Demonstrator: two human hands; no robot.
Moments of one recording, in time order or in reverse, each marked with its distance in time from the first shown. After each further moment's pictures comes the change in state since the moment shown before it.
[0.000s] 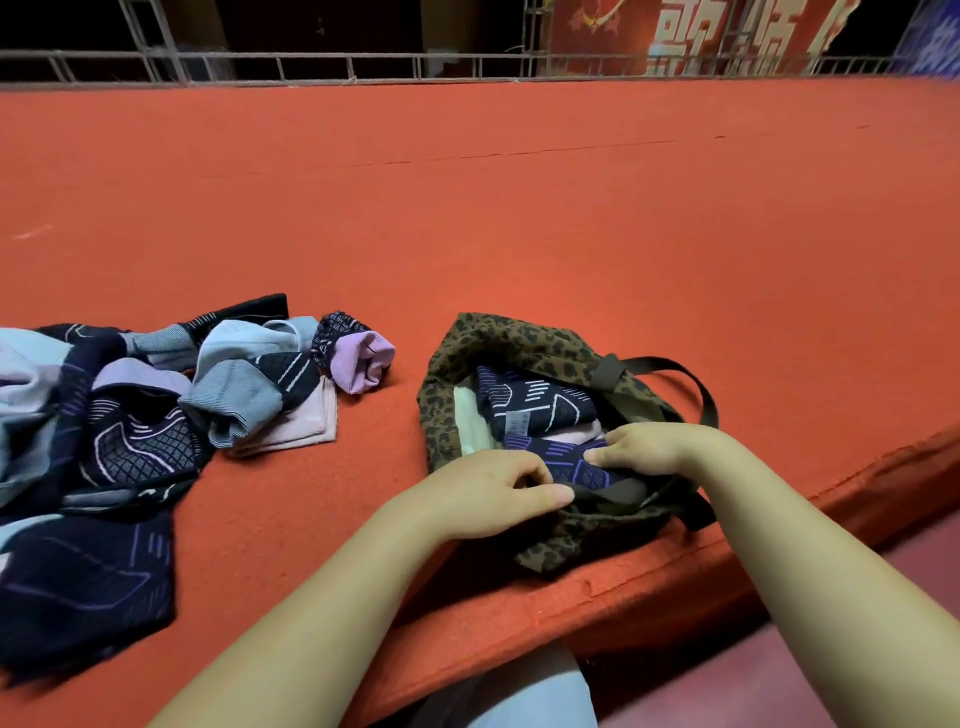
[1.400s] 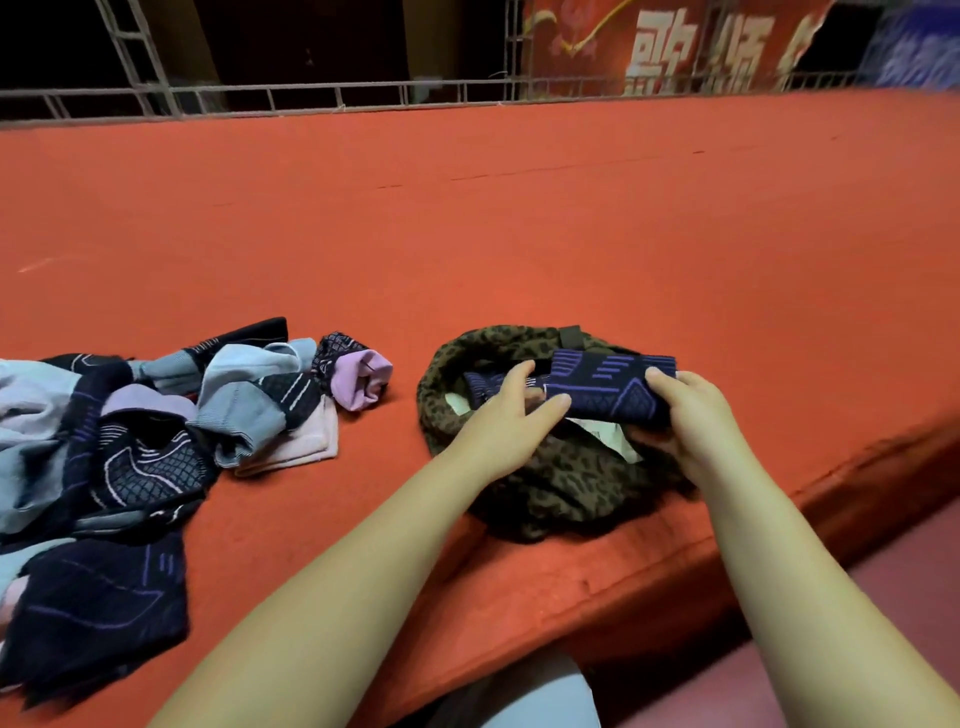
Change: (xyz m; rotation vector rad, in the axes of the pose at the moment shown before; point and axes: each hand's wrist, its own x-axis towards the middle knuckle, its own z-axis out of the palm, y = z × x) left_hand 0.036 0.022 -0.019 -0.317 0.319 -0.051; right_hand -0.048 -0.017 0.001 1.272 0.767 -0.098
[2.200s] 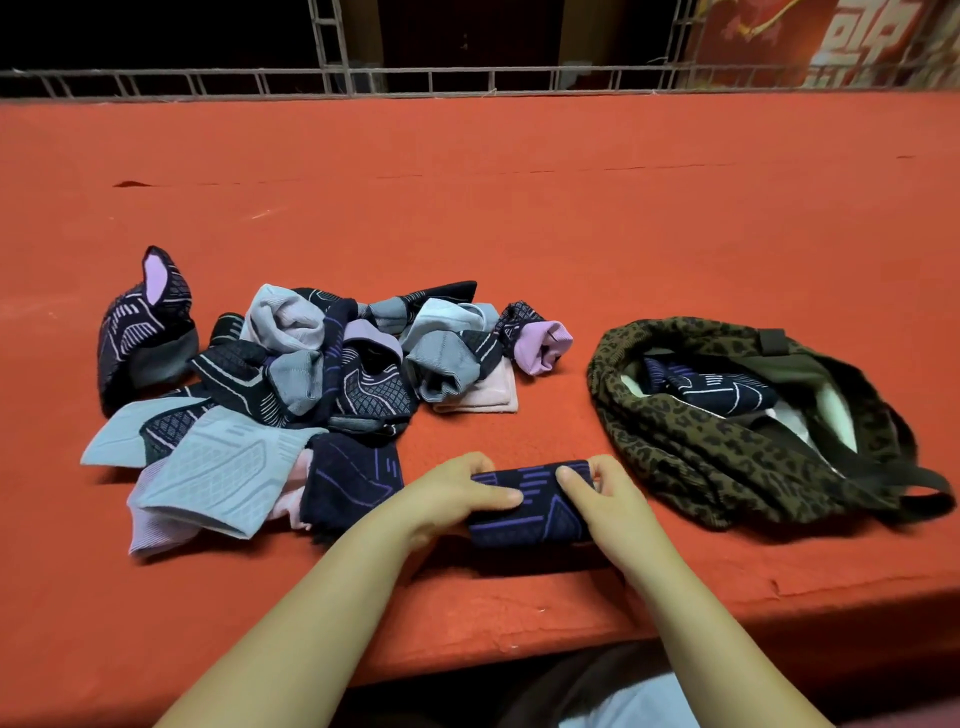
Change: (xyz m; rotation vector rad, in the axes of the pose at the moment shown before) left_hand -0.176 -0.128 -0.130 -0.419 0.013 -0.426; right_hand -0.140 0.094 0.186 -0.426 -0.442 -0.121
